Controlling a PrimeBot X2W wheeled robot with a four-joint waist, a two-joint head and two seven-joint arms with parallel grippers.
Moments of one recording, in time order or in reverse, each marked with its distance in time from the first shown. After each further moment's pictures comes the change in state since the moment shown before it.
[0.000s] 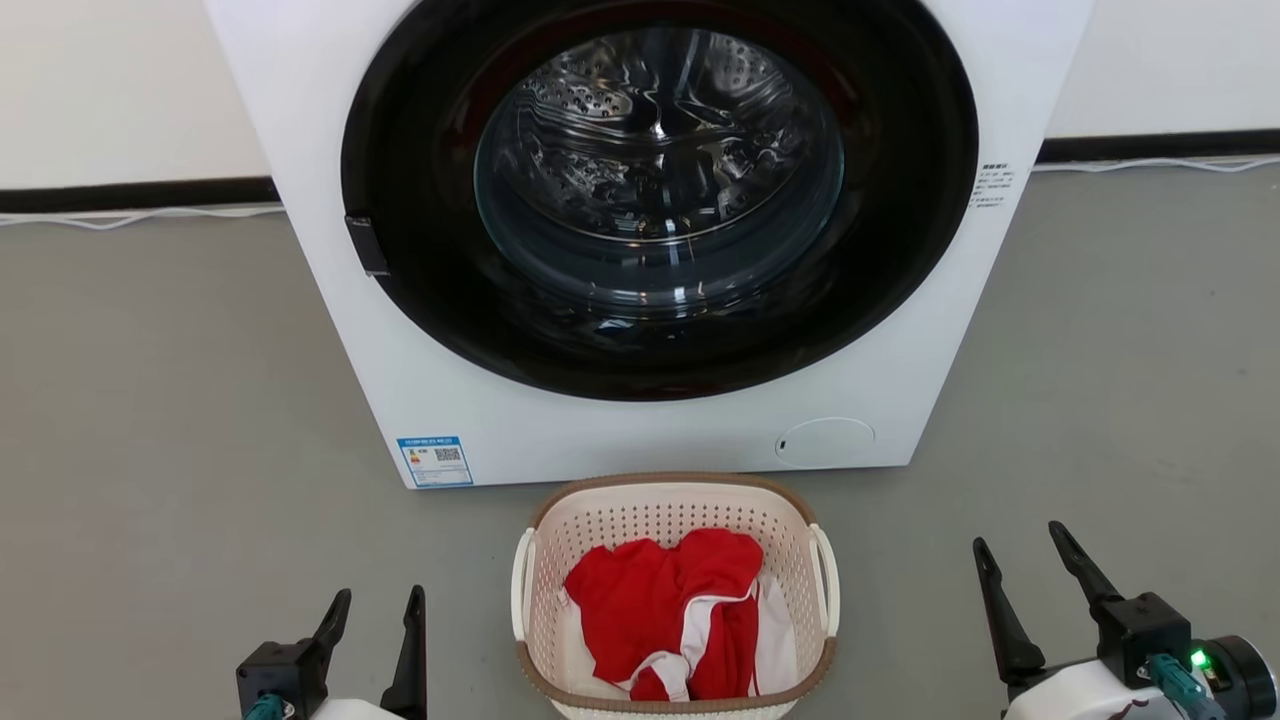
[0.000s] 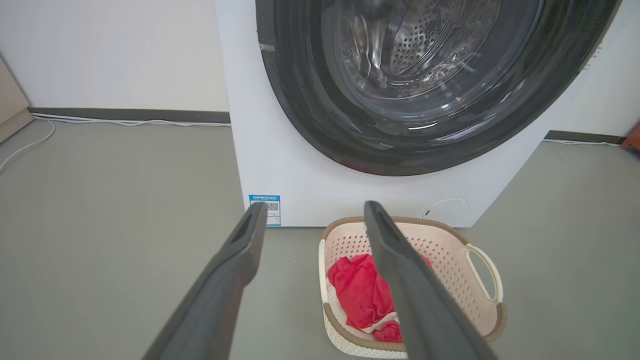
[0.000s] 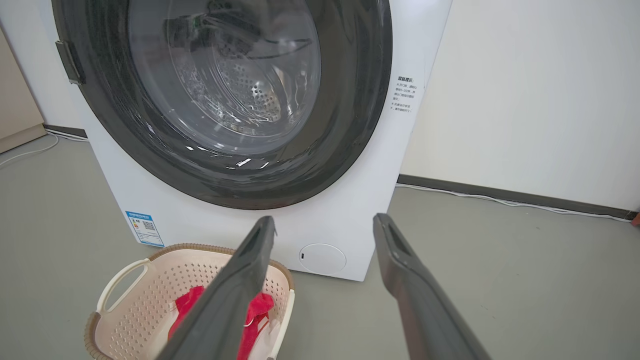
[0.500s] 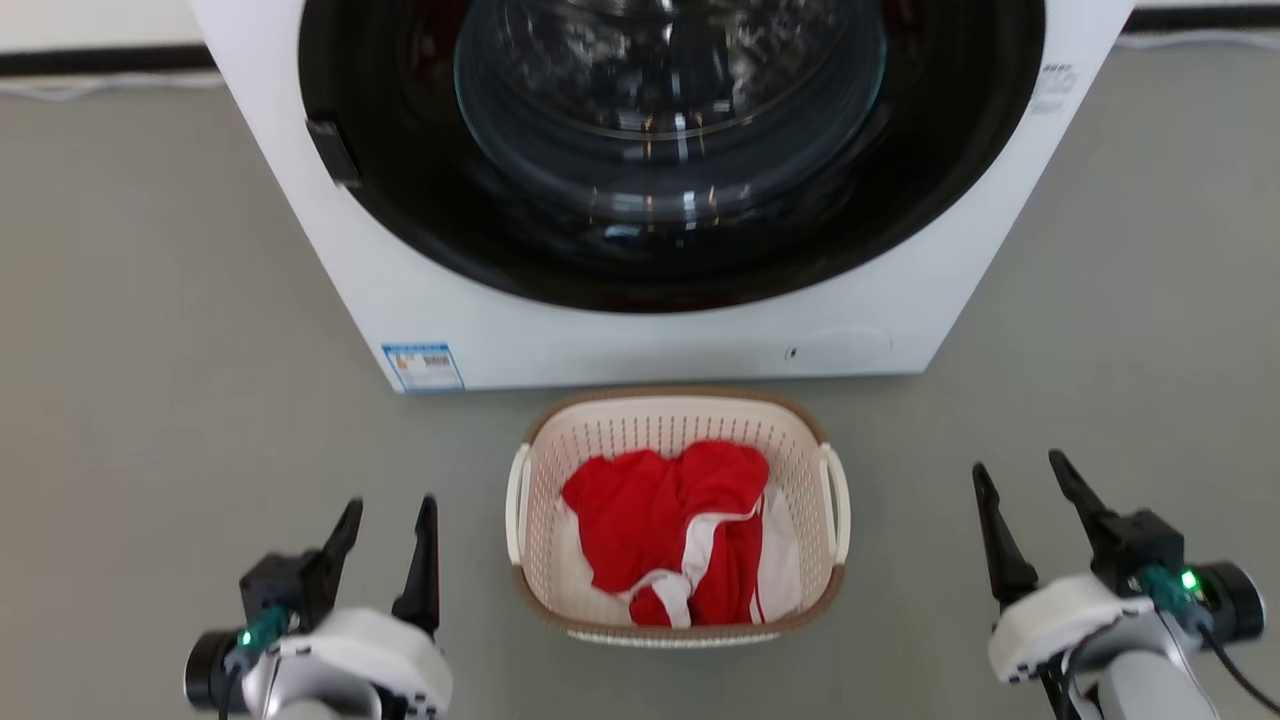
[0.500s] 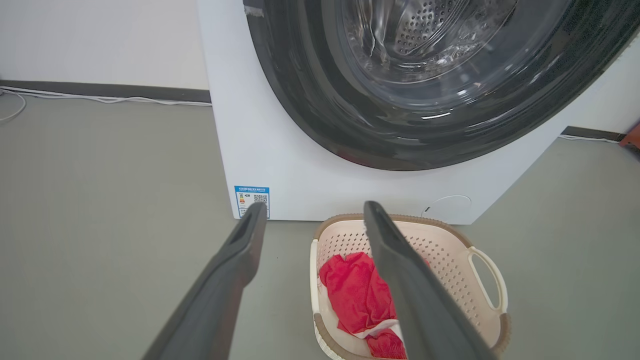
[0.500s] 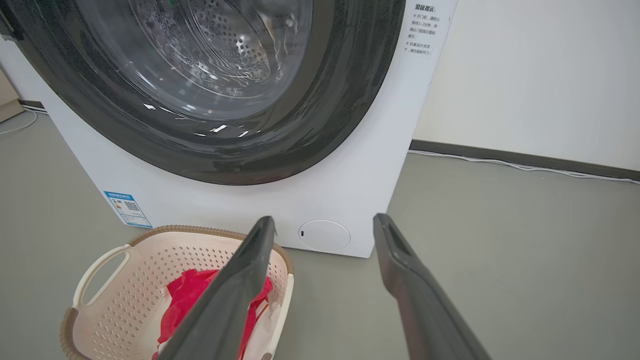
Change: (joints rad) left arm -0.140 0.000 -0.029 0.038 -0.044 0.000 0.000; right arm -0.168 0.018 -0.030 0.134 -0.004 0.000 0.000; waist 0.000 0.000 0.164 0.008
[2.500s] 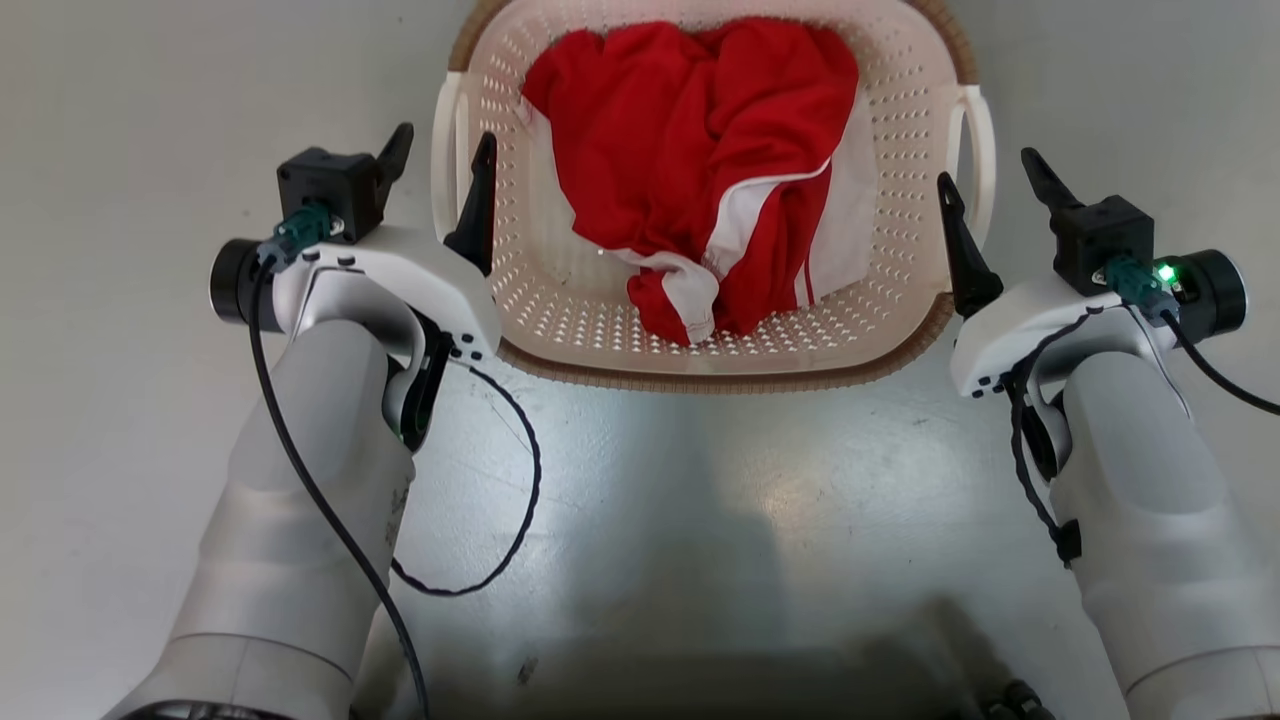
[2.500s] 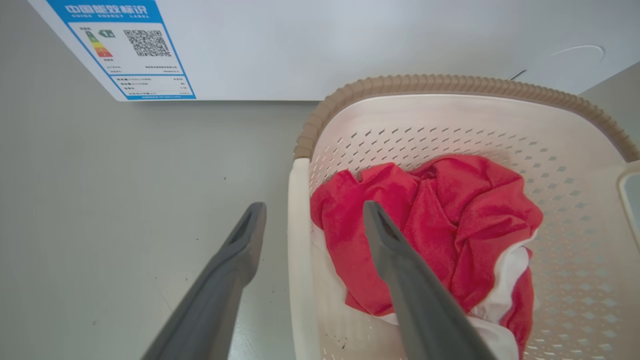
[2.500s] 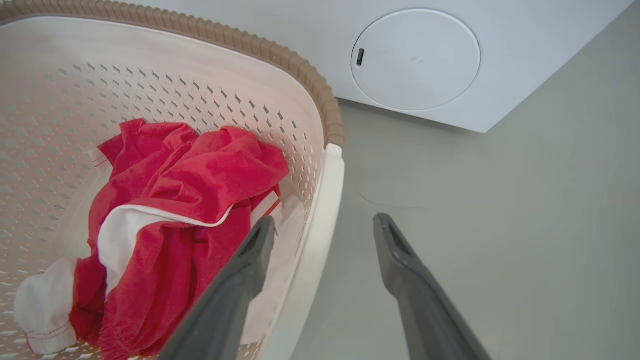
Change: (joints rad) left arm -0.724 -0.009 -0.150 0.439 -0.049 0.003 -0.006; right arm -0.573 0.024 0.011 0.331 -0.128 0.000 -0.002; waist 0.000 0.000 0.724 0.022
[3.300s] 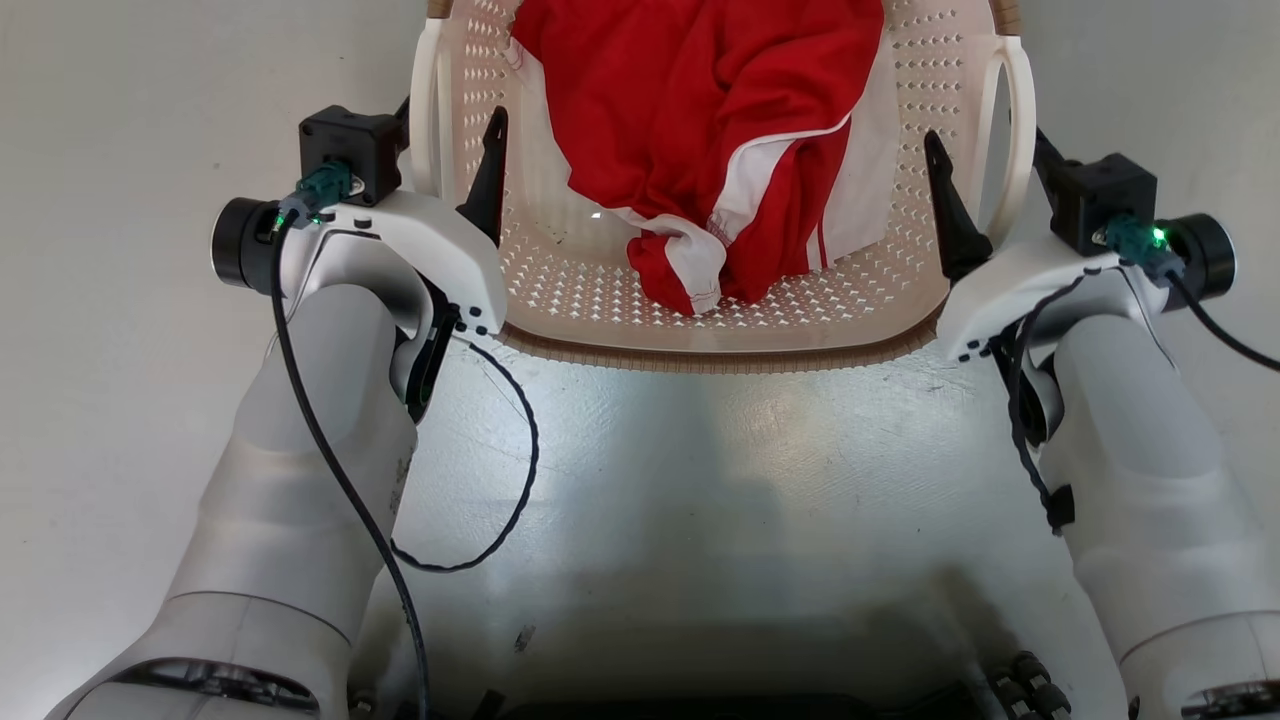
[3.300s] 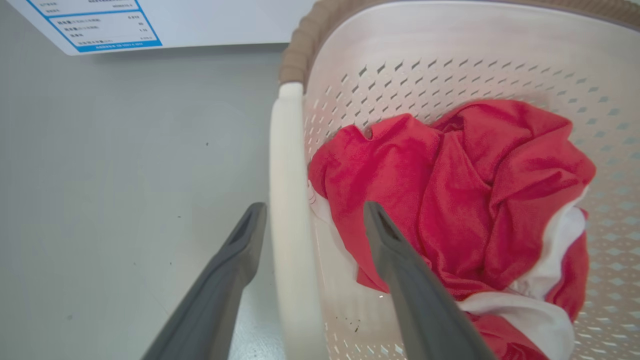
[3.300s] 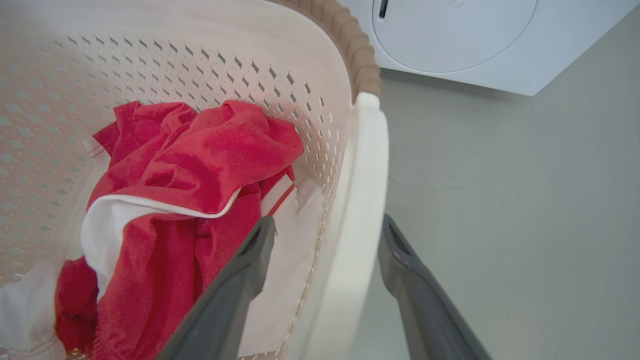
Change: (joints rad) left arm -0.095 -0.002 -0.044 0.101 0.032 0.002 0.000; right arm -0.068 0.007 0.042 0.030 0.076 0.000 -0.001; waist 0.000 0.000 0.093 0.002
